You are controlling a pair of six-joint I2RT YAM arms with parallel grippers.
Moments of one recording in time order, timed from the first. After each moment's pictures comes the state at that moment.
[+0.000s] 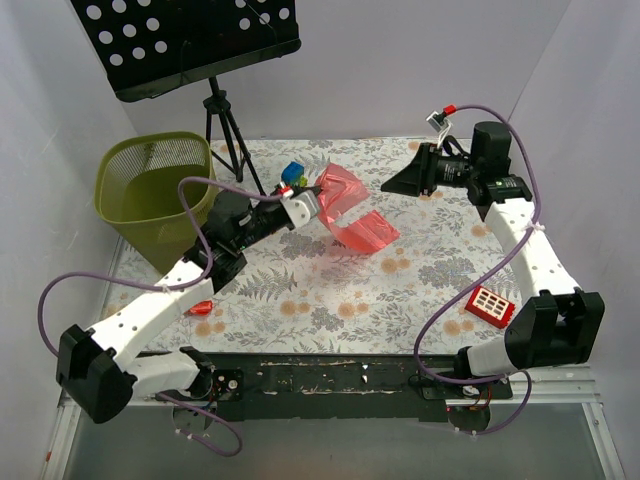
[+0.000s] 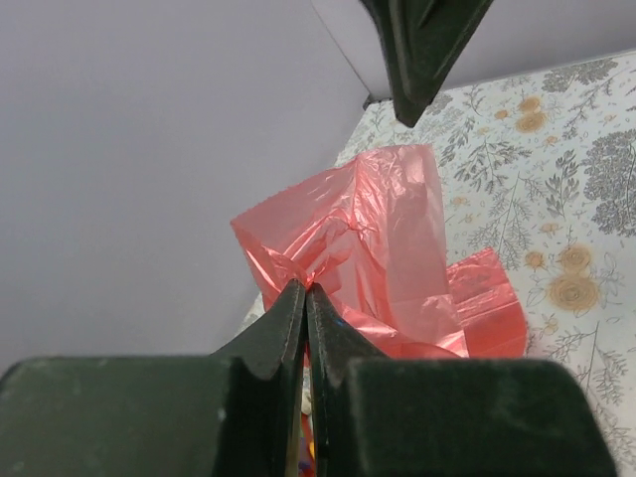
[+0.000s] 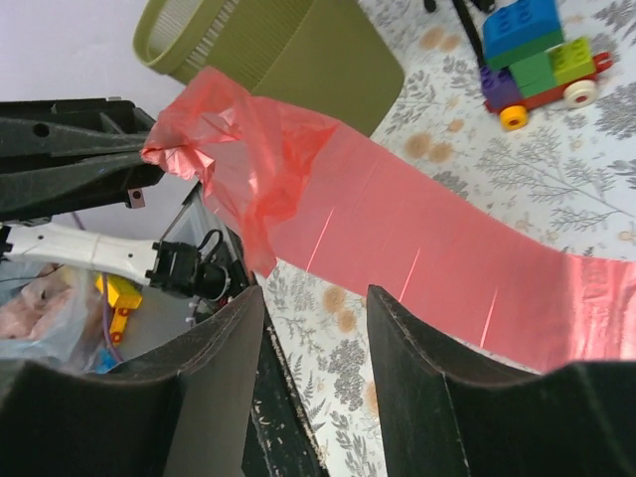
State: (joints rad) left arm -0.65 1.19 1.00 0.25 0.33 0.53; right arm 0.12 1.41 1.33 -0.29 -1.09 0.36
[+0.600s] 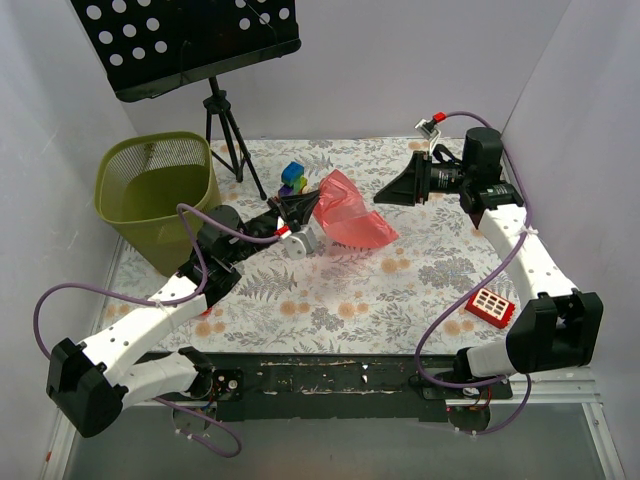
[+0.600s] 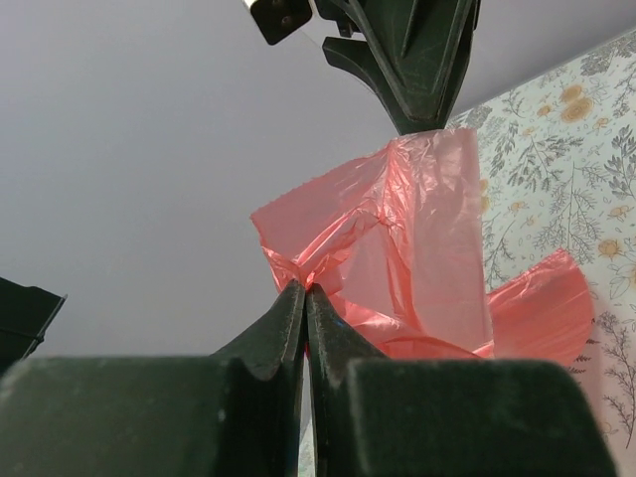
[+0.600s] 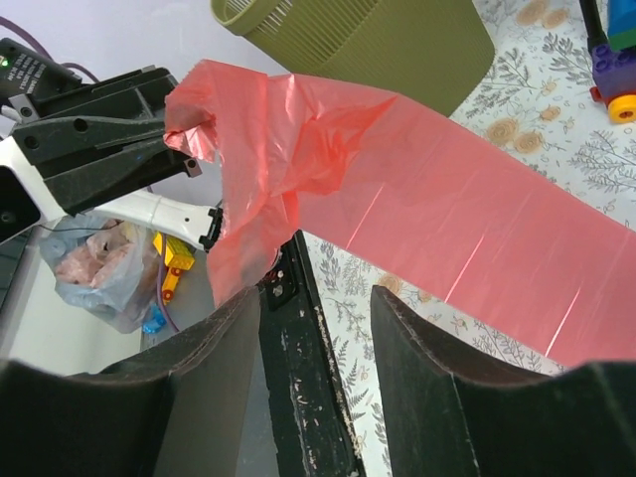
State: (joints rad) left arm -0.69 1.06 0.84 0.39 0.39 0.84; right arm 0.17 1.40 1.24 -0.18 -1.23 0.45
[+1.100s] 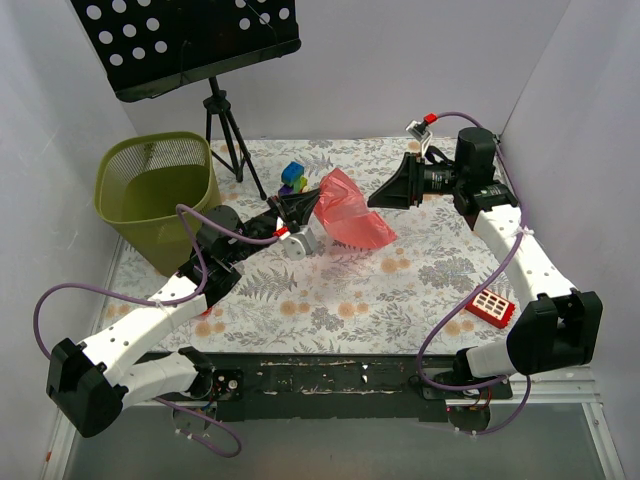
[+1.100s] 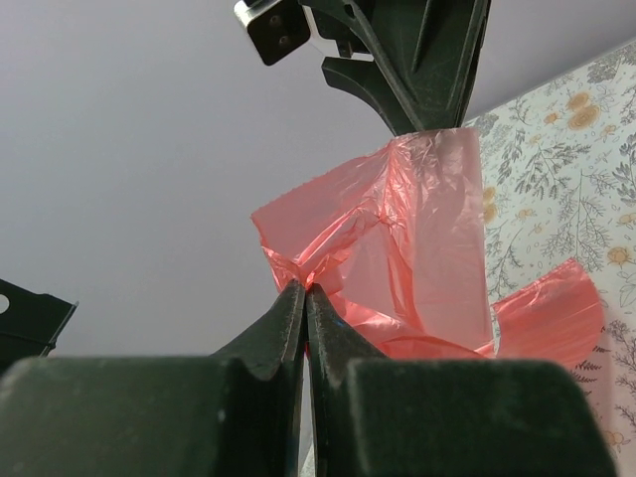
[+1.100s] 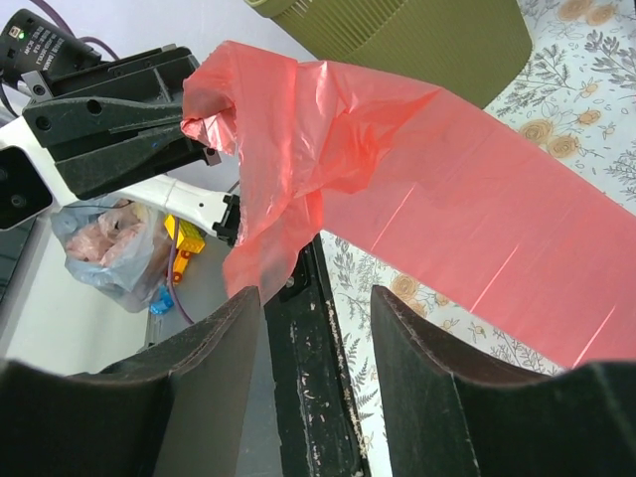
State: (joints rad) left arm -0.69 1.06 0.84 0.41 0.40 0.85; right arm 0.22 1.39 1.24 -0.14 -1.26 0.47
